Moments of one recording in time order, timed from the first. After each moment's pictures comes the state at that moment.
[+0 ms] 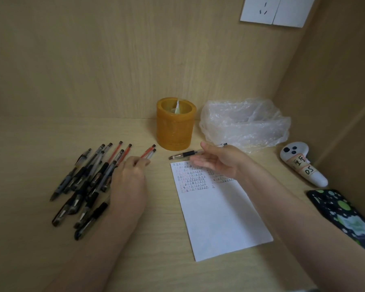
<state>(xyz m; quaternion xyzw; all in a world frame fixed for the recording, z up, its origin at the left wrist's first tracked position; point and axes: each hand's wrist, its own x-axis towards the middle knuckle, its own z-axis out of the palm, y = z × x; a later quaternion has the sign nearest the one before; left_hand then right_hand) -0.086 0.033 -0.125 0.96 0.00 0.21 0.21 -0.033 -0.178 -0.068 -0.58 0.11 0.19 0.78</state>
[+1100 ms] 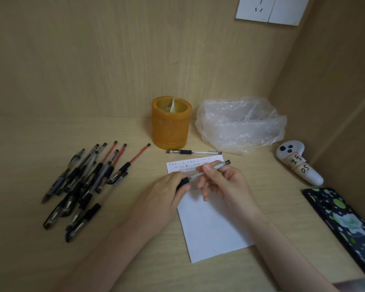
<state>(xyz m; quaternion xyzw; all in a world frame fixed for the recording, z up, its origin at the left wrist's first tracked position) -0.115 -0.010 -0.112 0.90 -0.24 0.10 0.35 -0.105 -0.178 -0.099 -0.63 -0.09 0.03 0.77</state>
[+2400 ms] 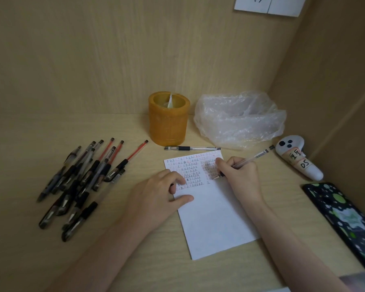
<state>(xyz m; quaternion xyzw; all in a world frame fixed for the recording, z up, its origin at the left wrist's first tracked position) -0.111 -0.003 -0.118 0.94 -0.17 0.07 0.30 -0.081 -0.204 -0.116 -0.77 0.07 -0.17 0.61</state>
